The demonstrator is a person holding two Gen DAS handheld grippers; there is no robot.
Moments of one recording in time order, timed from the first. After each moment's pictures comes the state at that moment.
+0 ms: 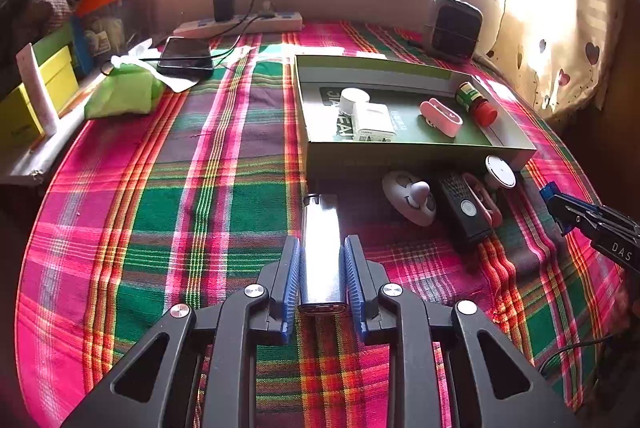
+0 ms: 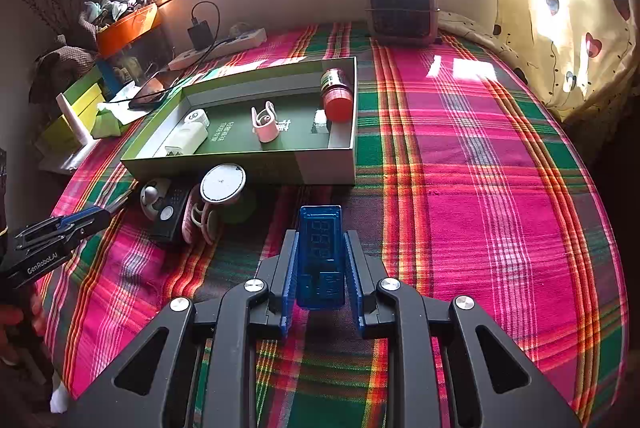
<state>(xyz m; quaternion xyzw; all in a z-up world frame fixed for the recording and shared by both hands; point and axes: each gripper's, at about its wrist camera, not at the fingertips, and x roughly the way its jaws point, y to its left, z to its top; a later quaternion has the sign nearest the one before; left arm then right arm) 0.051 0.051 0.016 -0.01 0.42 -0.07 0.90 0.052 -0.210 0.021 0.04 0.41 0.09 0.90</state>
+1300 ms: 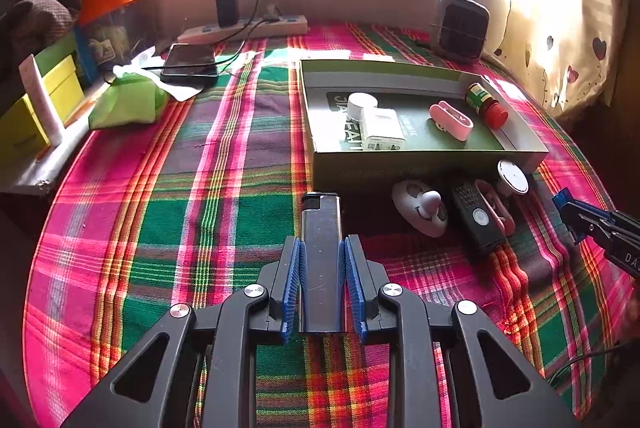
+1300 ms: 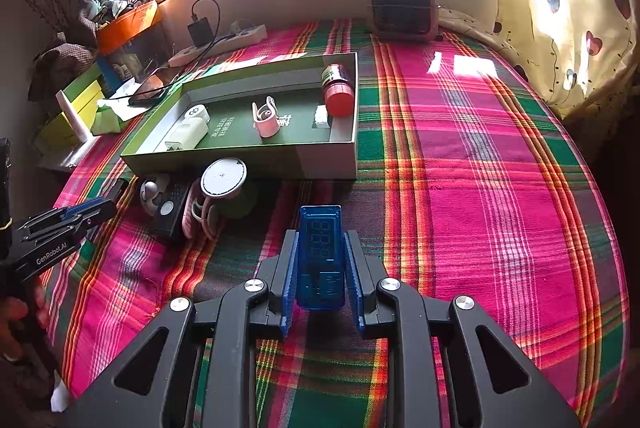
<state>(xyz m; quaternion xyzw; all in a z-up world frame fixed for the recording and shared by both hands) 0.057 0.048 0.018 0.00 0.42 -0.06 0.91 0.049 -0.209 0.020 0.04 0.42 0.09 0.90</state>
